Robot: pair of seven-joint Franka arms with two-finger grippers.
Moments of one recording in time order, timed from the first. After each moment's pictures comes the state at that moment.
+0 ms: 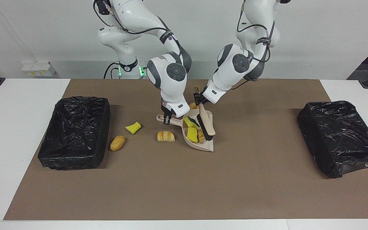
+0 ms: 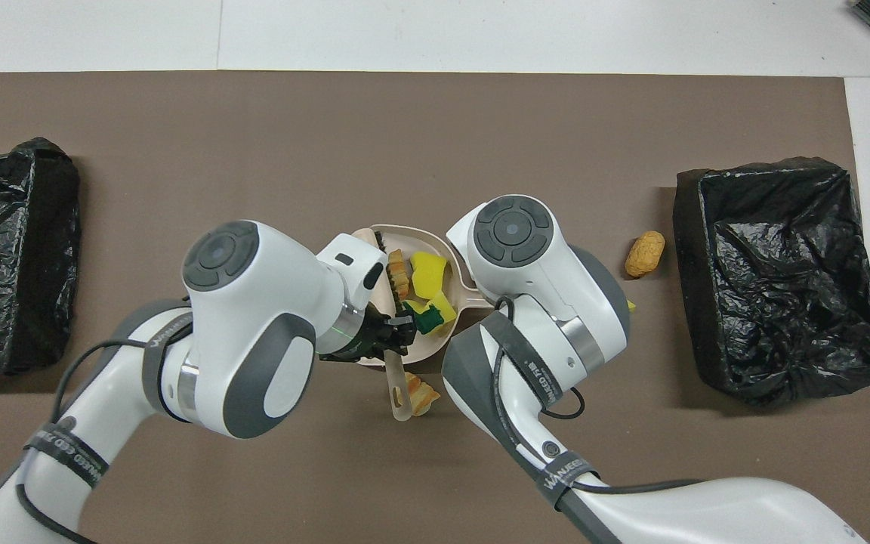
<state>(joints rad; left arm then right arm) -0.46 0.11 -0.10 -1.97 -0.46 2.01 -0.53 0.43 0.33 0.08 -1.76 -0.13 1.94 -0.87</state>
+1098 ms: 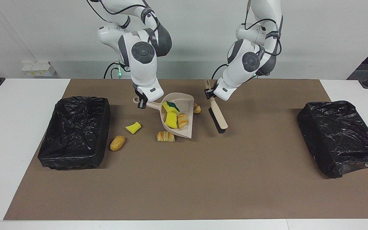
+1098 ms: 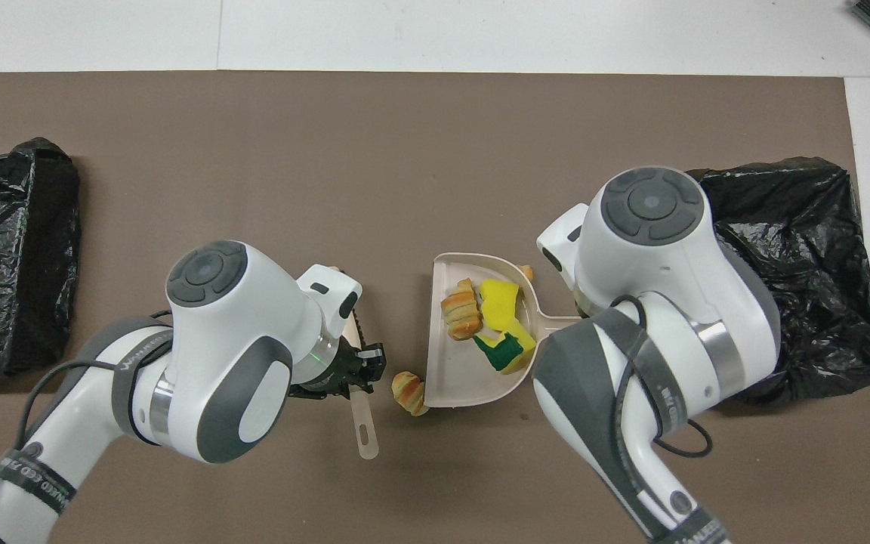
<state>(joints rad) -0.46 0.02 -0.11 -2.11 -0.38 1.92 -0.61 0.33 0.09 0.08 -1.86 -0.13 1.67 -1.03</state>
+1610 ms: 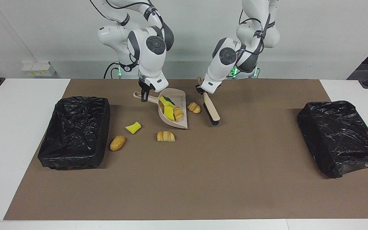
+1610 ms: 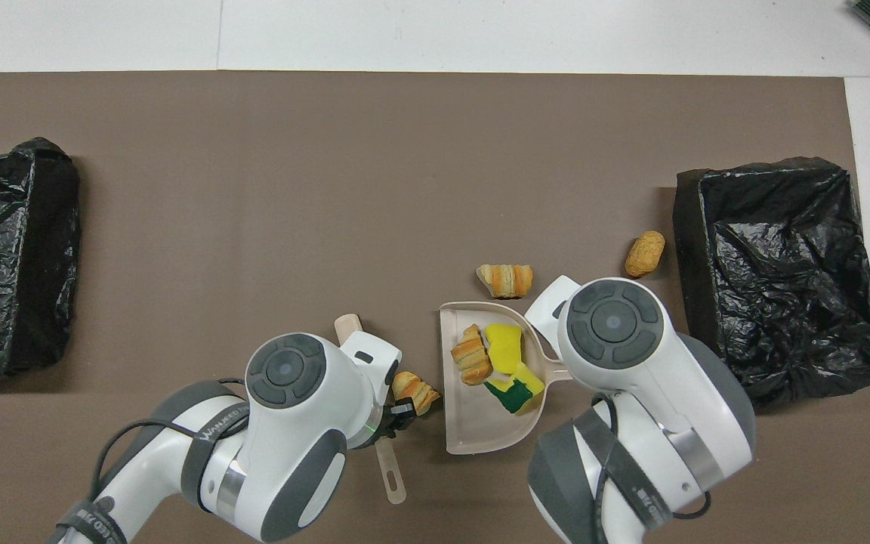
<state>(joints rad) -0.62 -0.04 -0.12 -2.30 -0.36 2.11 -0.78 0.38 -0.07 0.09 -2.14 -0.20 1.82 -1.03</state>
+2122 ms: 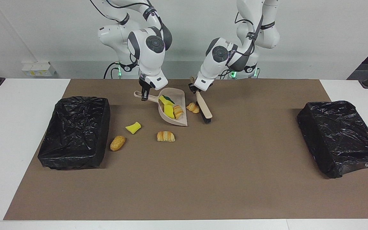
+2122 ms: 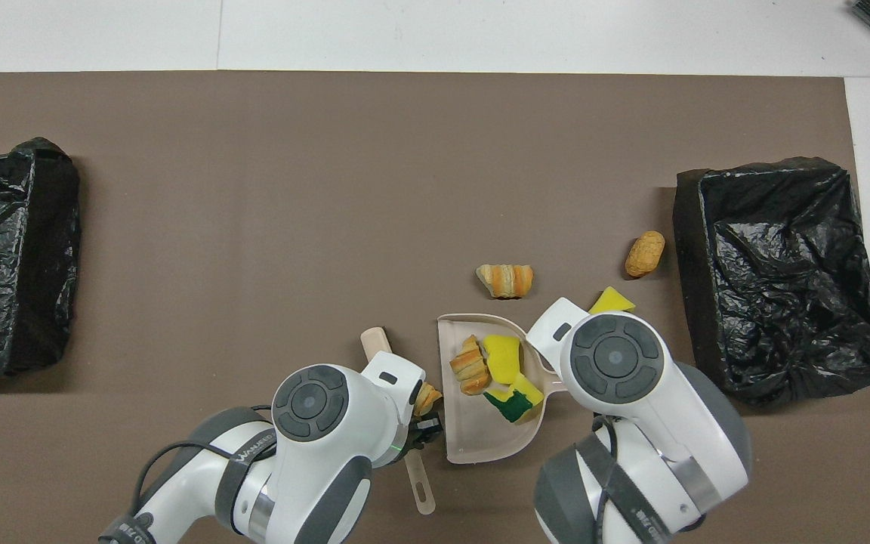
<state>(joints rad) -0.69 -0.01 -0.12 -2.33 -0.47 2.24 -0.75 0.39 -0.11 0.09 -2.24 -0.20 1.92 -1.02</state>
